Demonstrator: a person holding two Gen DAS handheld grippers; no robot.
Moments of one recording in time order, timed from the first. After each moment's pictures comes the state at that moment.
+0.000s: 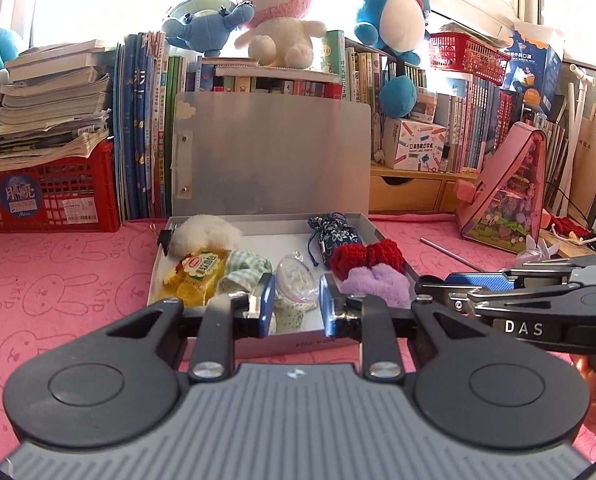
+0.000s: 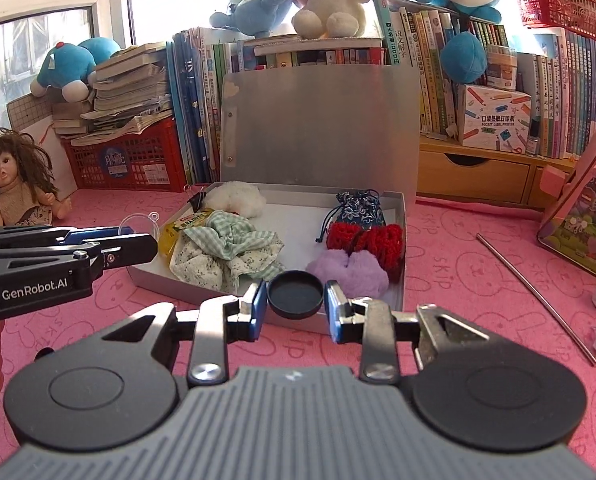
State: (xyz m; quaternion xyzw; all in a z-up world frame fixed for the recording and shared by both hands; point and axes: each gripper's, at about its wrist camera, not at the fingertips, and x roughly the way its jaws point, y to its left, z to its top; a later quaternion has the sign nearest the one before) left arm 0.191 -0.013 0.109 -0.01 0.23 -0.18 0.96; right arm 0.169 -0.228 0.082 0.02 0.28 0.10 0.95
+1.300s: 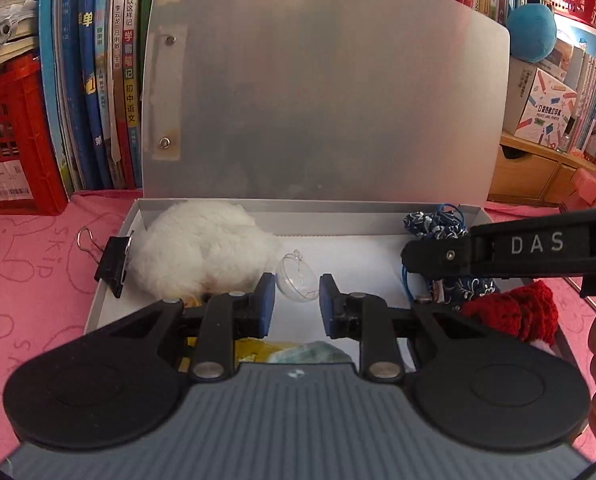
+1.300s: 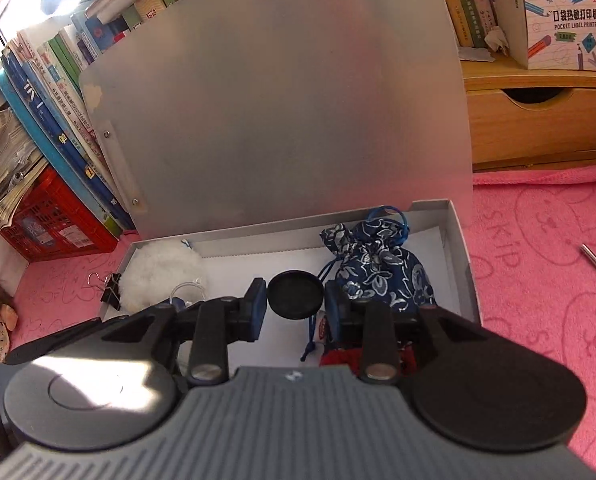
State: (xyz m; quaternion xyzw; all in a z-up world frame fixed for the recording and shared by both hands) left arm 0.426 -0.048 0.028 -0.02 0.35 -0.13 0.93; right arm 0.400 -0.238 0.034 0.16 0.41 0.08 0.90
